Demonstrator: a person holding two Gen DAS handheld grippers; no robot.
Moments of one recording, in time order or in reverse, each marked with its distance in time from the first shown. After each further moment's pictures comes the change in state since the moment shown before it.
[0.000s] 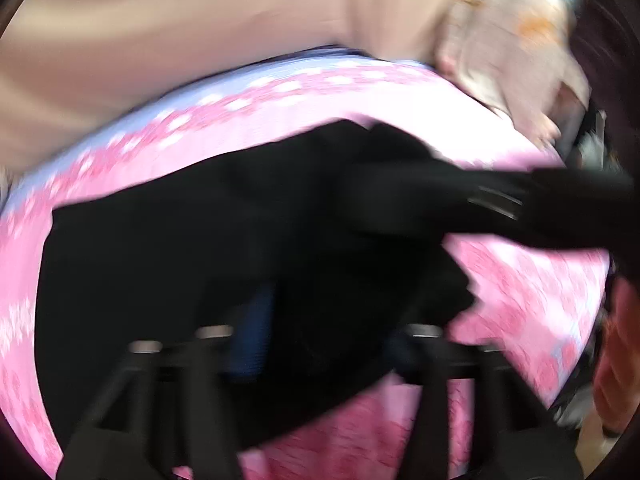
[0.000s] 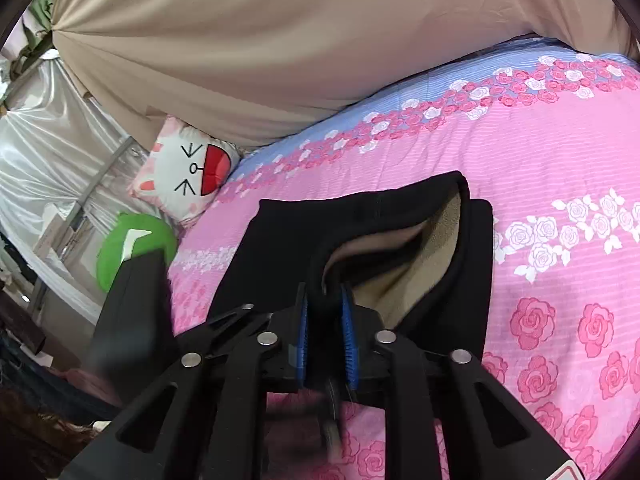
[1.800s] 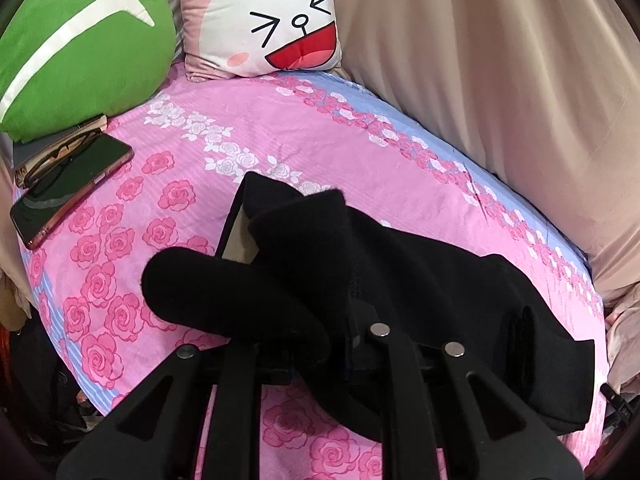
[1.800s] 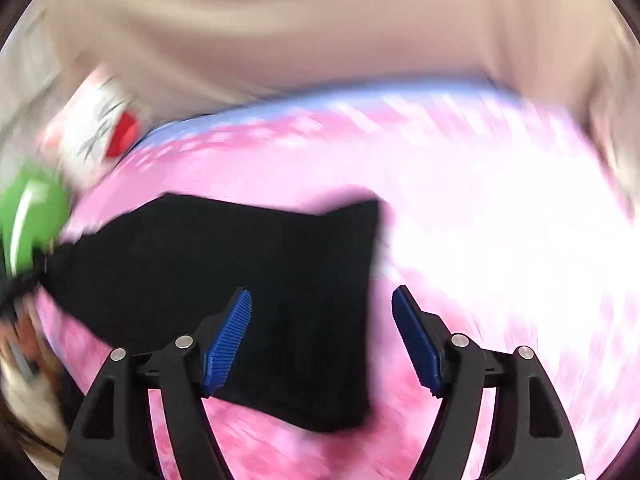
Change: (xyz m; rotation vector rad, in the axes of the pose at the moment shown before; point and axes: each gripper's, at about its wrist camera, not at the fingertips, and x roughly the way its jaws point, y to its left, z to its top) left arm -0.169 0.351 -0.154 -0.830 -0.195 0.416; right arm 0.011 -0.013 -0.018 -0.042 0.017 -0.419
